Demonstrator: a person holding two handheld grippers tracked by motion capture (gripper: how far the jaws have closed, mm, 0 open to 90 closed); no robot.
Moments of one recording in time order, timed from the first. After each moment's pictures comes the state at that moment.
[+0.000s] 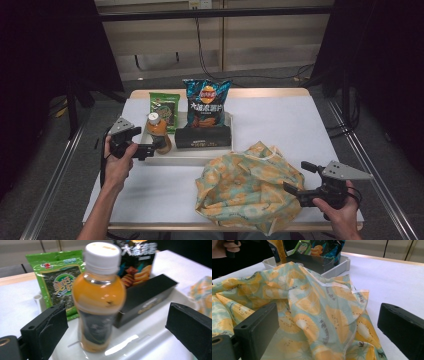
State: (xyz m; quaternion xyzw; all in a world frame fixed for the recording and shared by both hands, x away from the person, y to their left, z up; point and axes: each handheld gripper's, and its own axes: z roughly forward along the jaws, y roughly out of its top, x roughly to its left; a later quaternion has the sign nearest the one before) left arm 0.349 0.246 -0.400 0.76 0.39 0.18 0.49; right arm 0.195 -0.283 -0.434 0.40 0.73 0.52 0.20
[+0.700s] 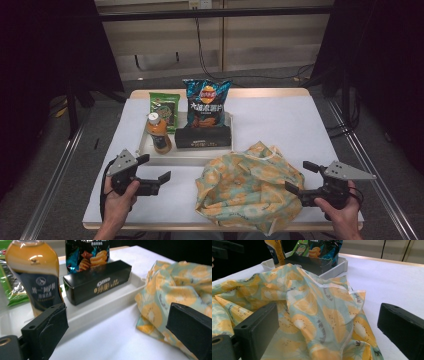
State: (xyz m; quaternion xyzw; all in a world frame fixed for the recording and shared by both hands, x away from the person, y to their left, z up) left arm 0.258 0.229 -0.414 0.77 0.35 0.17 0.51; right arm 0.195 -0.286 -0.433 0.40 0.72 0.53 0.20
